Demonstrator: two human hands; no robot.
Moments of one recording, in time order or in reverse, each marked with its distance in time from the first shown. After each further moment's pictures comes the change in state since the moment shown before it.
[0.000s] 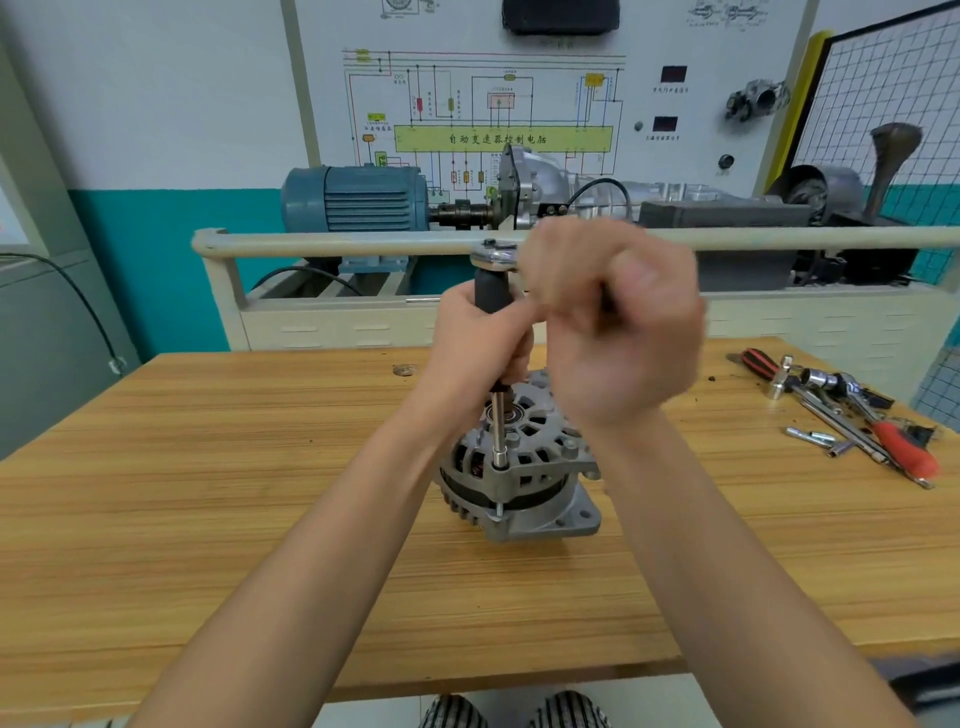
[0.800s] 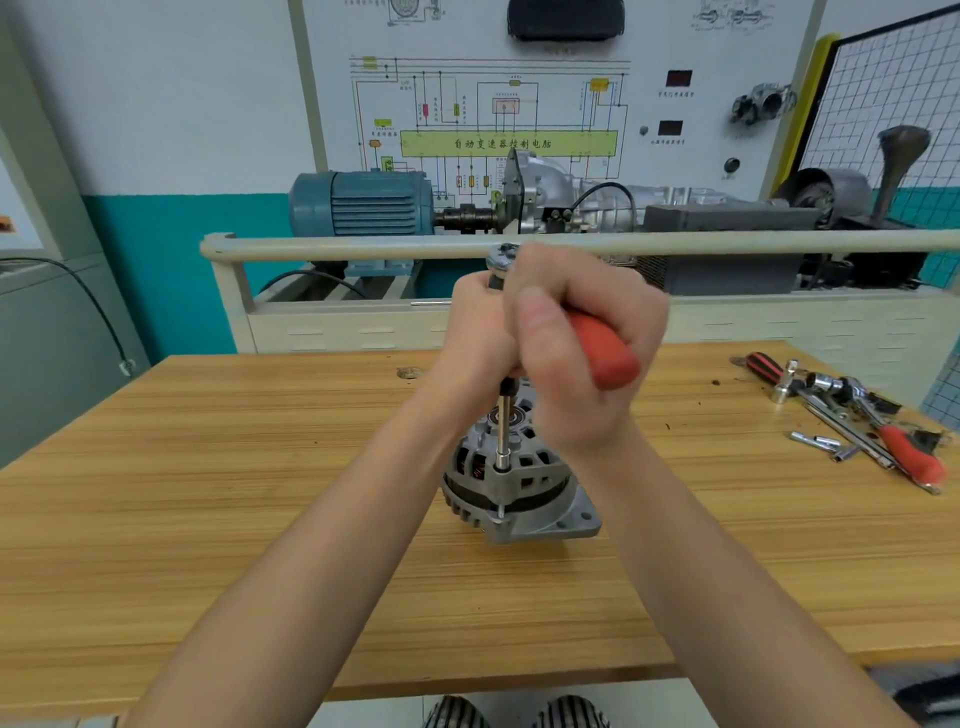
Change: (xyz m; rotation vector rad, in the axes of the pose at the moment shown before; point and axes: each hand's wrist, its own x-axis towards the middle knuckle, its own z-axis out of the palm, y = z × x) left_hand 0.000 0.016 0.014 0.183 0.075 0.016; right_hand -0.011 0.005 0.005 -0.436 -0.062 -0.233
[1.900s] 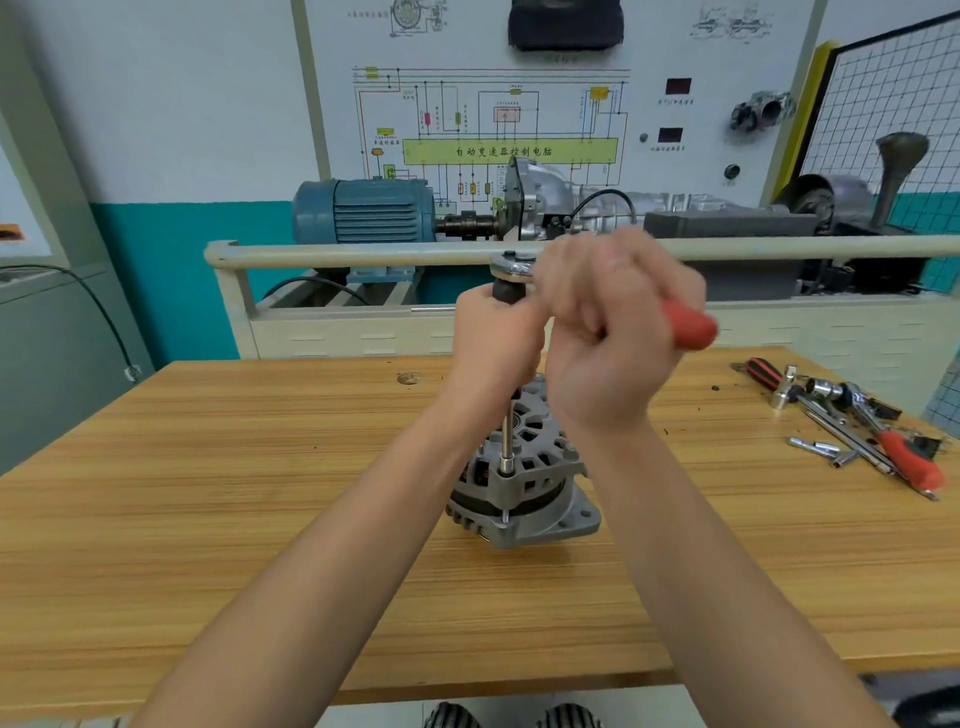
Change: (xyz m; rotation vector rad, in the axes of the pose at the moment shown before) left_hand 0.000 -0.003 0.012 -0.055 0.051 -0.018; right_hand 0.008 -0.001 -0.006 0.395 0.241 0.170
